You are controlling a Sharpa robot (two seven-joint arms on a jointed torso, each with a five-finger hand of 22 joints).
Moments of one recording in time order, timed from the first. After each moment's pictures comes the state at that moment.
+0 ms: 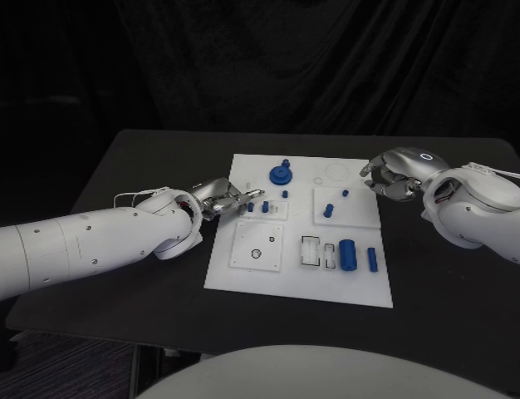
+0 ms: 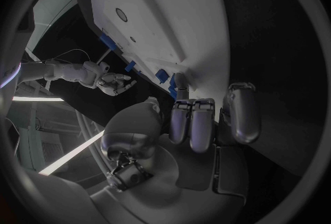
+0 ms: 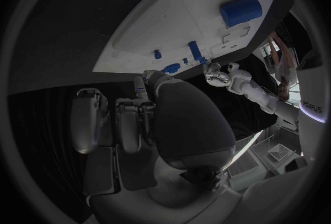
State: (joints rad) left arm 1.14 -0.77 -0.21 1.39 -1.12 -0.39 -0.11; left_hand 0.75 0.23 -0.18 0.29 0.06 0.96 0.04 0.32 1.23 1.47 -0.03 1.55 1.31 1.47 -0.08 1.55 1.31 0.05 1.44 0.04 1.29 1.31; right arm 1.30 -0.89 -0.25 1.45 -1.53 -0.41 -0.14; right_hand 1.45 -0.04 0.32 0.20 0.42 0.84 0.12 0.13 0.20 1.46 0.02 1.57 1.31 1.47 -0.05 1.57 1.31 0.03 1.47 0.06 1.37 1.31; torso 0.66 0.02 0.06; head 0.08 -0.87
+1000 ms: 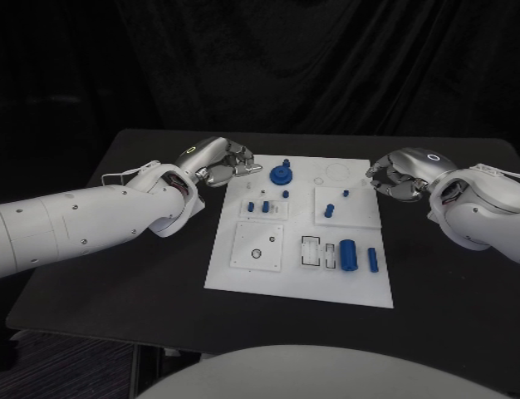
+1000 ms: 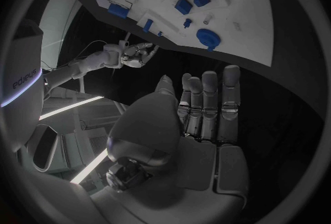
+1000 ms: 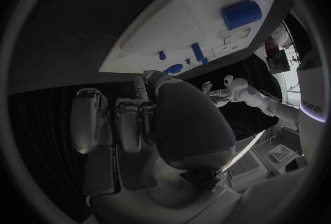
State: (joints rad) left arm 1.23 -0.77 -0.21 1.38 -1.14 -0.59 0.25; left_hand 1.48 0.18 -0.22 0.28 0.23 0.87 0.11 0.19 1.05 0.79 0.07 0.69 1.05 0.88 0.04 0.90 0.84 0.13 0.90 0.11 0.60 1.31; right arm 1.30 -0.91 -0.25 1.46 -1.53 -0.41 -0.15; right_hand 1.45 -0.04 0.33 0.20 0.42 0.85 0.12 0.13 0.20 1.46 0.02 1.57 1.31 1.47 -0.05 1.57 1.31 0.03 1.47 0.06 1.37 1.31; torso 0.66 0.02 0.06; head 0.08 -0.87
